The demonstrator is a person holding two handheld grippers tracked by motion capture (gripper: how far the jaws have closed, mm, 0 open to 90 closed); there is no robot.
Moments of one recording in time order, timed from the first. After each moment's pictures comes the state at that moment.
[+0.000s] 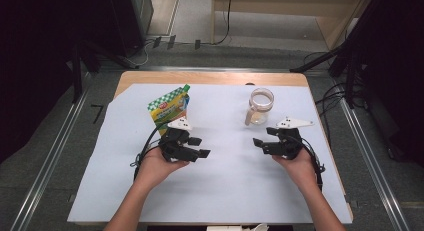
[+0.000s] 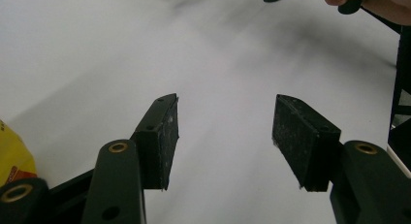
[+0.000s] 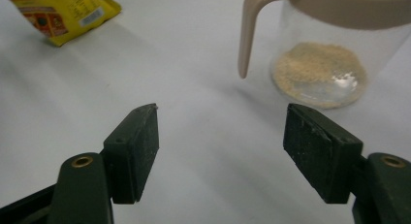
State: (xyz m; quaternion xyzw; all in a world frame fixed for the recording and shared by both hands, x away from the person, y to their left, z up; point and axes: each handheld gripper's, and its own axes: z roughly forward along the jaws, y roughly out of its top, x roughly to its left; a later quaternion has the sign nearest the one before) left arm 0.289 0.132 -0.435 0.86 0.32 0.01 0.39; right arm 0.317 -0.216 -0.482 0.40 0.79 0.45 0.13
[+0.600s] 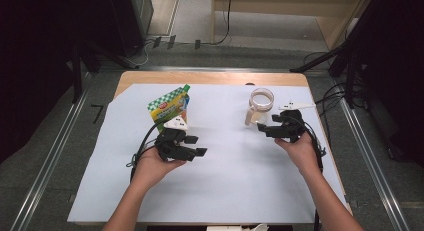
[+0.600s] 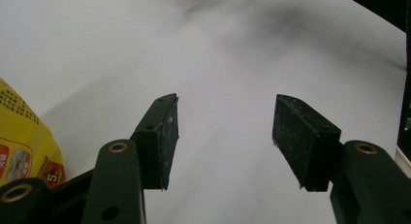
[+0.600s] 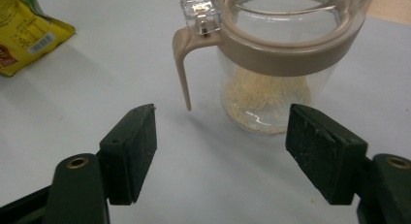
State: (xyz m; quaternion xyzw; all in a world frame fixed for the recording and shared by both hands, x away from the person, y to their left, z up) left arm 0.288 0.138 -0.430 0.86 0.33 0.02 0.39; right arm 0.359 -0.224 -0.466 0.44 0.78 0.42 0.13
